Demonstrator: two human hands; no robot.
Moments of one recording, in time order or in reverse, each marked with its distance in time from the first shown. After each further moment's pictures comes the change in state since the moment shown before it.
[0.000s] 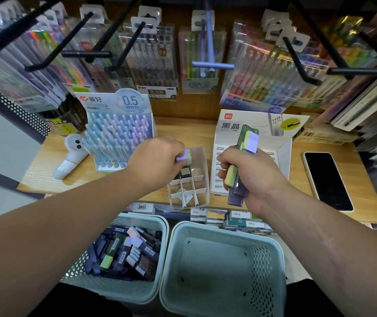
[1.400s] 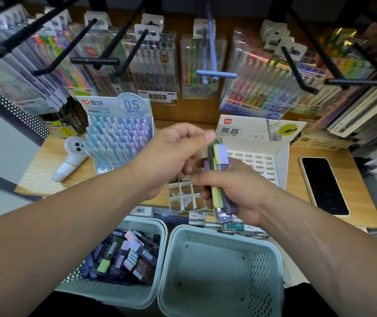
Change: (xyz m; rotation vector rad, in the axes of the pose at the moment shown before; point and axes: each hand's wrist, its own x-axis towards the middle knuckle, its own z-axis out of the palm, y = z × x) left_hand 0.004 0.060 -0.059 -1.229 -0.146 -0.533; right_hand -0.020 -0.003 0.014 -0.208 -0.435 -0.003
